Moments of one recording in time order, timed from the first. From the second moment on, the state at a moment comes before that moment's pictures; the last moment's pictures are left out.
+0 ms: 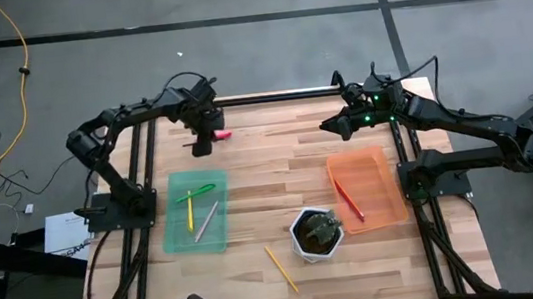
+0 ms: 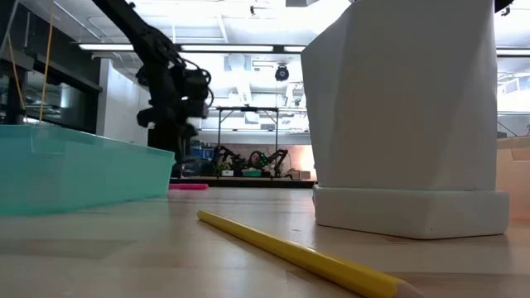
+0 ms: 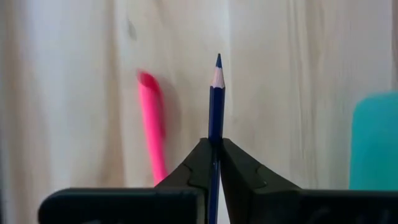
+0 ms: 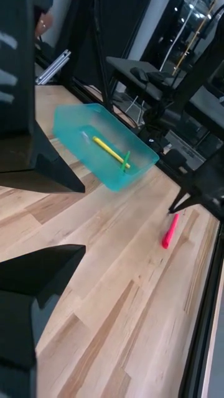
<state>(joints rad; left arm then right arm) 0.90 1.68 1.09 -0.77 0.25 0.81 -0.57 0.98 0.73 -0.22 -0.39 0.54</state>
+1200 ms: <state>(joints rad) 0.62 1.64 1.59 -0.23 0.50 0.26 -0.57 0.98 0.73 0.15 -0.49 0.52</state>
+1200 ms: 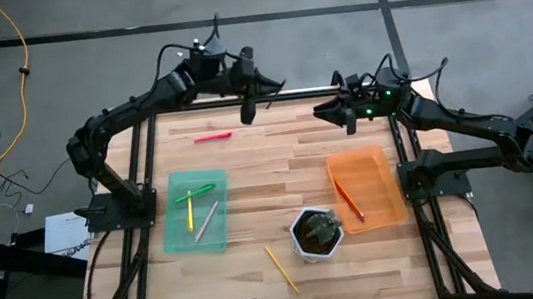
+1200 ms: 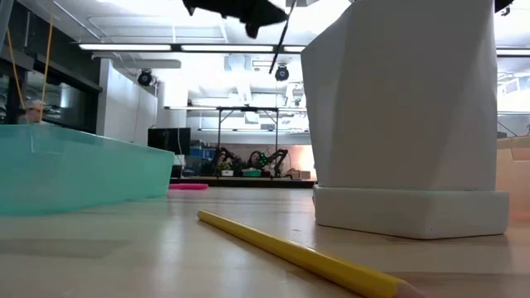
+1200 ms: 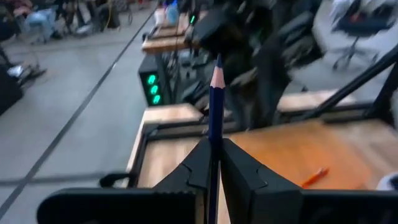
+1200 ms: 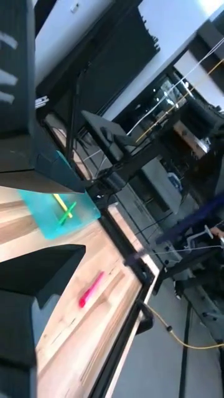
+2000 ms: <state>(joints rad) 0.57 1.65 1.59 0.16 0.61 -0.19 -0.57 0.98 0.73 0.46 -0.58 0.63</state>
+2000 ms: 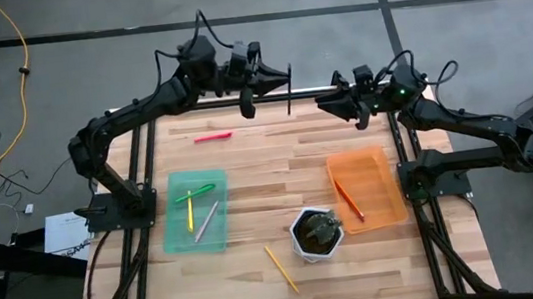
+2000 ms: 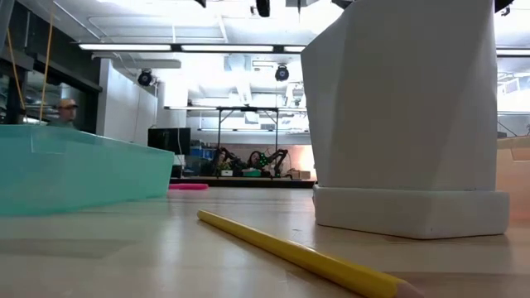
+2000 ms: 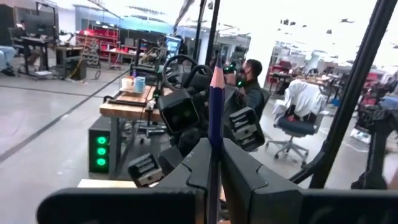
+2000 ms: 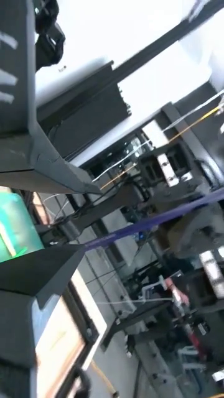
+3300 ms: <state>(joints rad) 0.50 1.69 1.59 0.22 0.54 -0.22 -0.51 1.18 0.90 0.36 -0.68 0.50</state>
